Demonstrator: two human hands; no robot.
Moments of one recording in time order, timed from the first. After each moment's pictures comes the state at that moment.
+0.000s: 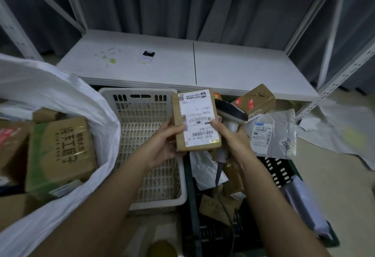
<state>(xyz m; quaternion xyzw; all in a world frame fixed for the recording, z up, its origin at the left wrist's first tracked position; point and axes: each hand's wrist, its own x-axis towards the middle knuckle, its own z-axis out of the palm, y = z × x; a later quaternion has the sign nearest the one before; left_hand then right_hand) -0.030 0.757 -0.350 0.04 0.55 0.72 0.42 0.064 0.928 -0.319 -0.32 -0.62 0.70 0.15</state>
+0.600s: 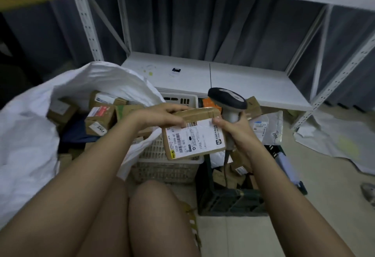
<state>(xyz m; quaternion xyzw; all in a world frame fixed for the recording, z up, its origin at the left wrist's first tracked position) 0.089 0.595 -0.164 0.30 0.79 0.40 0.35 0.199 0.809 -0.205 -0.17 -0.72 0.66 0.12</state>
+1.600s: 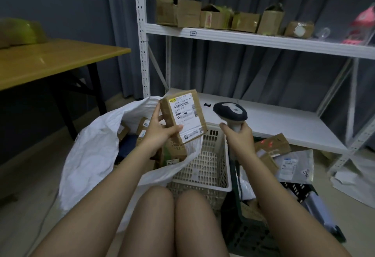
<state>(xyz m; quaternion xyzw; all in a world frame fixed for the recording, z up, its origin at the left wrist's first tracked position) 0.125 0.489 -0.150 0.06 0.69 0.72 0.03 0.197 0.697 -0.135 -0.16 -0.75 0.61 0.20</state>
